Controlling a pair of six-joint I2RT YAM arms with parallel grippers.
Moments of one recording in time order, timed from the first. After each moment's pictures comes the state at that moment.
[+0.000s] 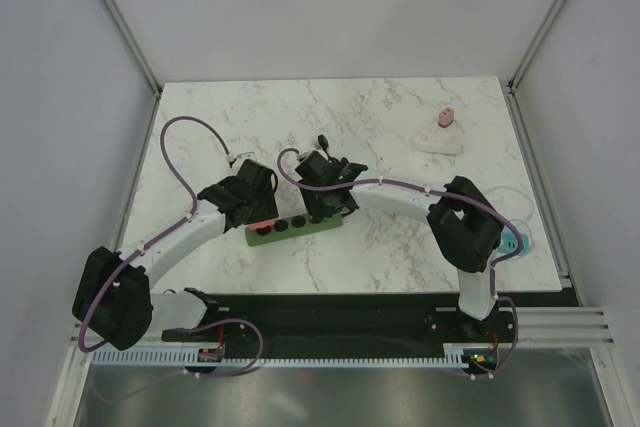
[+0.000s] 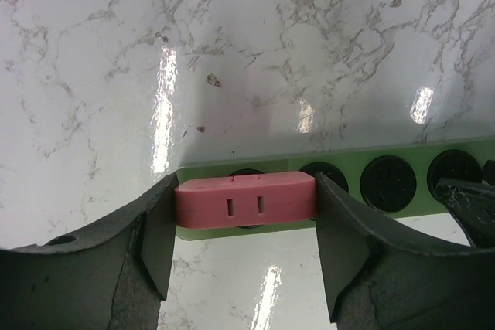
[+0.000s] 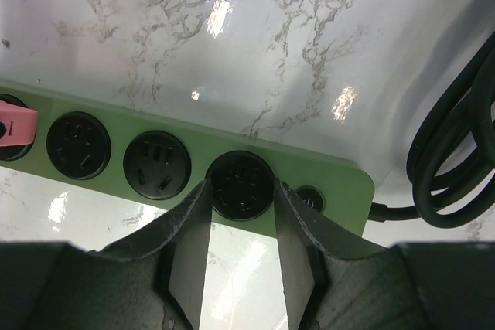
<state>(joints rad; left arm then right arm) -0.52 1.26 0.81 -0.57 -0.32 -0.64 0.90 1.94 1.41 -0.52 0.09 0.50</state>
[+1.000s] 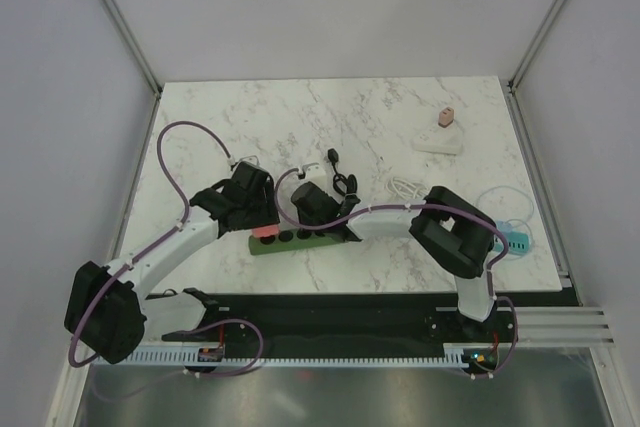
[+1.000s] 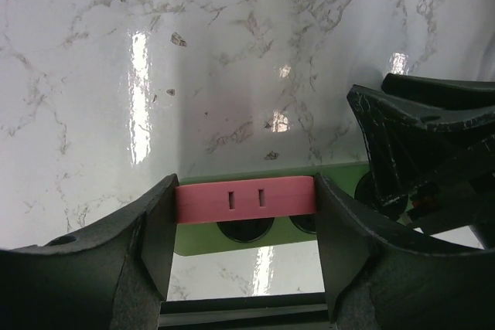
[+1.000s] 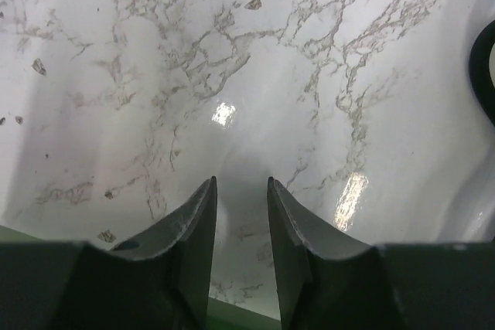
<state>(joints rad) -0.53 1.19 0.80 -0.63 -0.21 -0.63 1.01 1.98 1.14 -0.02 0.36 0.59</state>
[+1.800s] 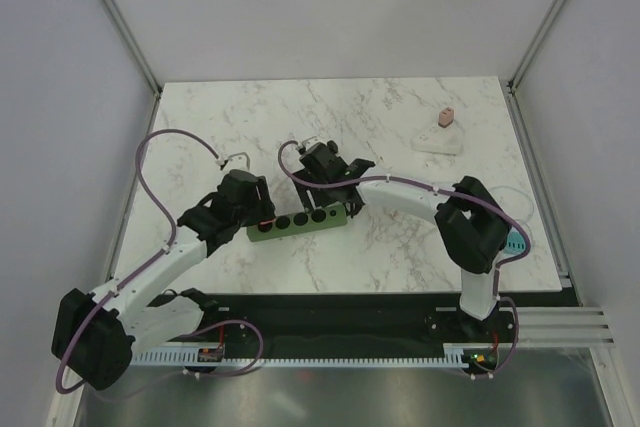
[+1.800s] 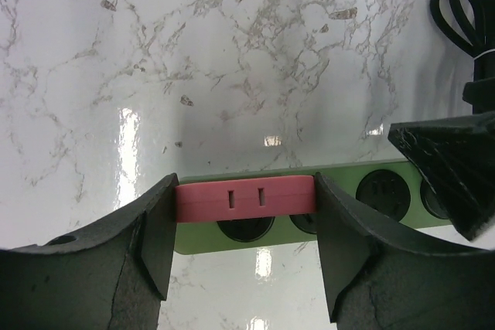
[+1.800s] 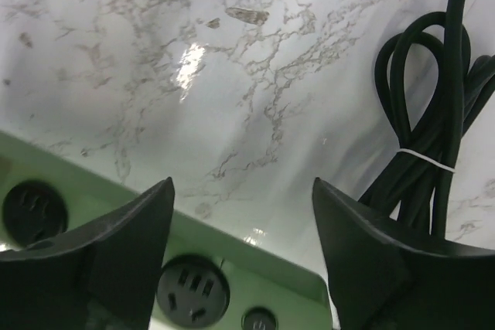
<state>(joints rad) -0.53 1.04 0.70 -0.46 -0.29 -0.59 0.87 1.92 1.39 -0.41 0.18 0.37</state>
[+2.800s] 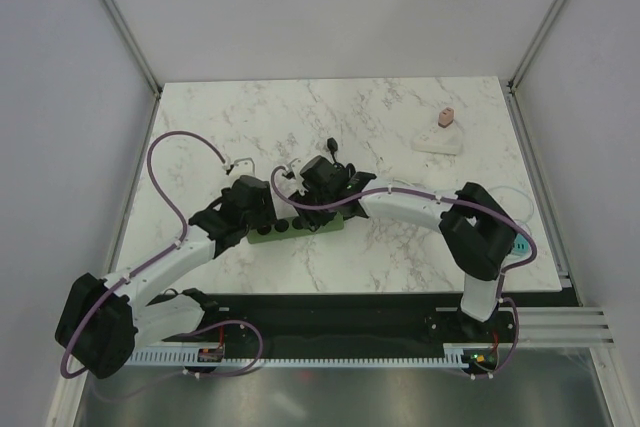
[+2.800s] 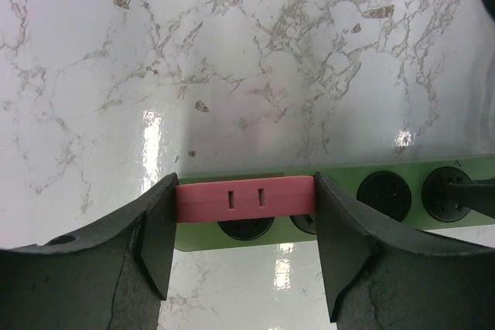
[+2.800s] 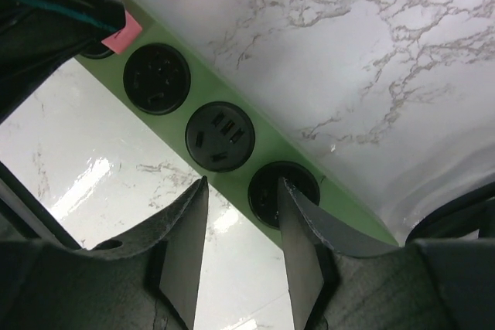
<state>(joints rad) -0.57 1.09 0.62 -0.34 -0.38 -0.58 0.92 1.84 1.28 -0.36 -0.09 0.16</state>
